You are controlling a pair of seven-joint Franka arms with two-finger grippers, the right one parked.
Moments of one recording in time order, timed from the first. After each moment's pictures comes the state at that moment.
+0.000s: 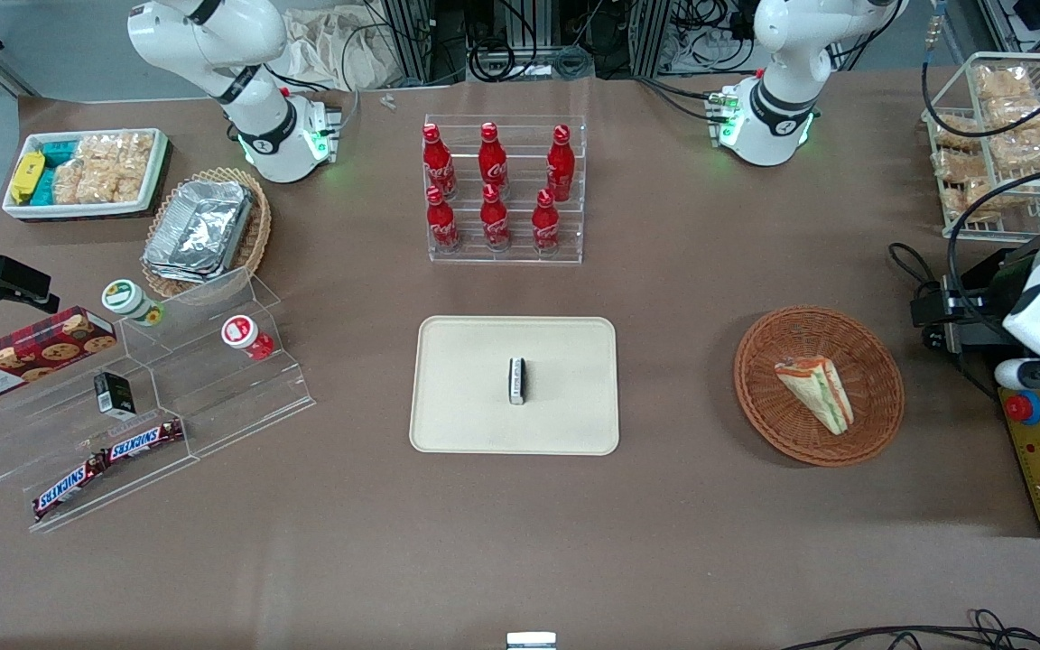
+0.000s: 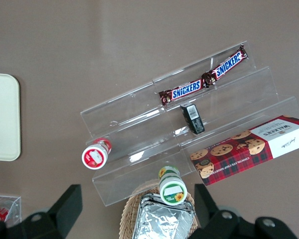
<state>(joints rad) 0.29 0.29 -0.40 -1.40 0.13 1.51 -0.11</state>
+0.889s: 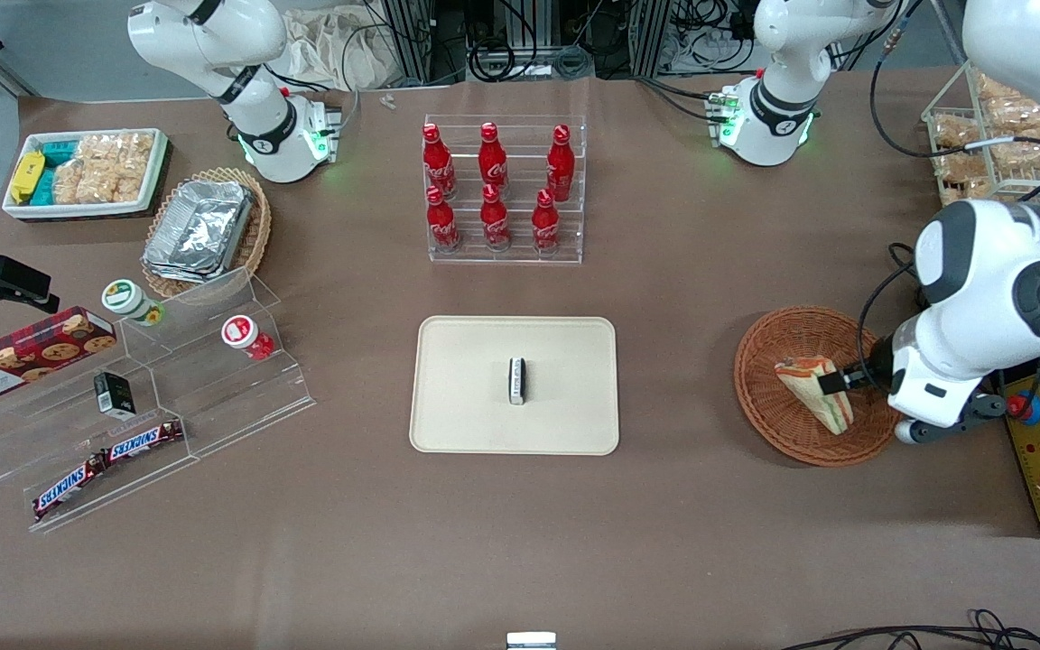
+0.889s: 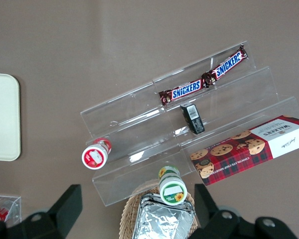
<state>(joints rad) 0.29 0.35 -0.40 -1.81 0.13 2.10 -0.58</state>
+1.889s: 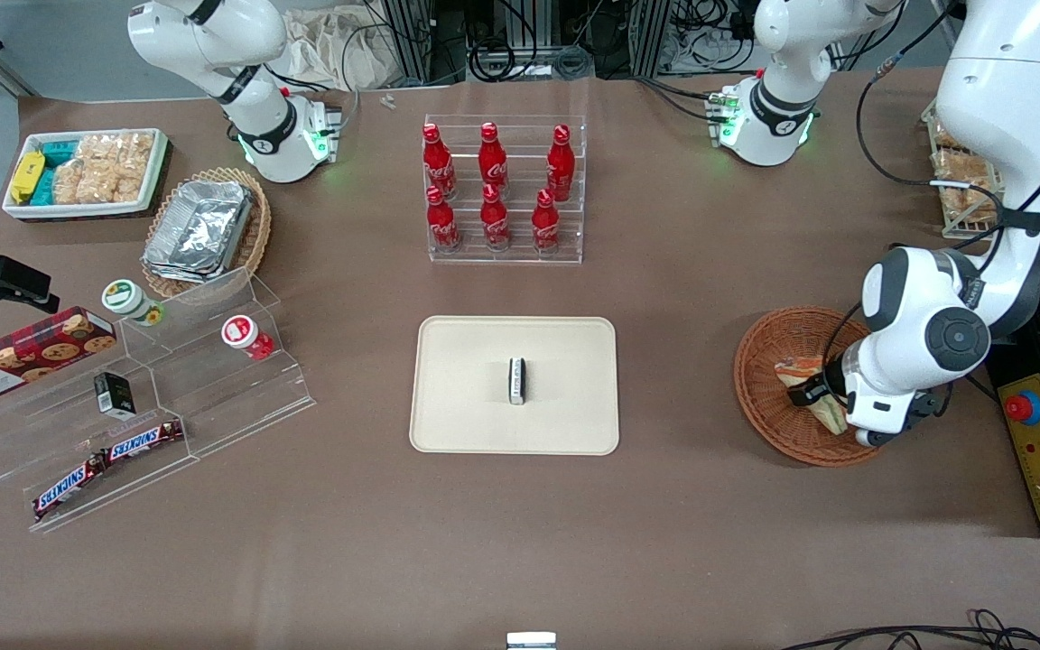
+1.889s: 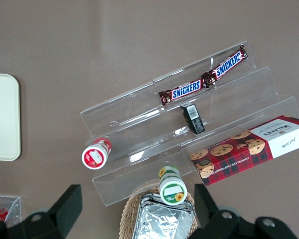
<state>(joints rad) 0.30 0.45 -0.37 -1.94 0.21 2.26 -0.73</state>
